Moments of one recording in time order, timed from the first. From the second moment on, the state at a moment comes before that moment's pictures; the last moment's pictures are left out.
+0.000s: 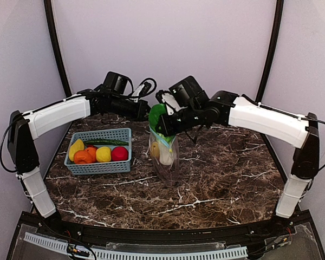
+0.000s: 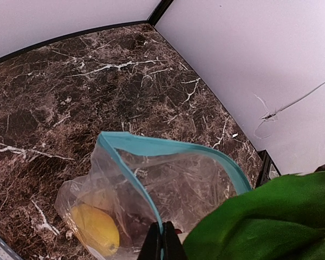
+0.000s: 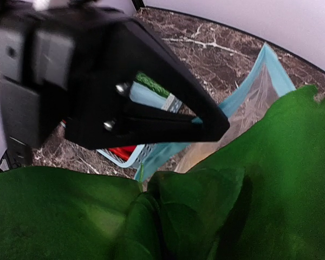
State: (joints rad) left arm -0.60 1.79 1.62 -0.46 0.51 -0.31; right arm 0.97 1.77 1.72 -0.61 0.02 0.36
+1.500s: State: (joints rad) left arm -0.60 1.67 1.45 -0.31 0.52 -0.33; right arm 0.91 1.67 1.72 -0.74 -0.06 0.41
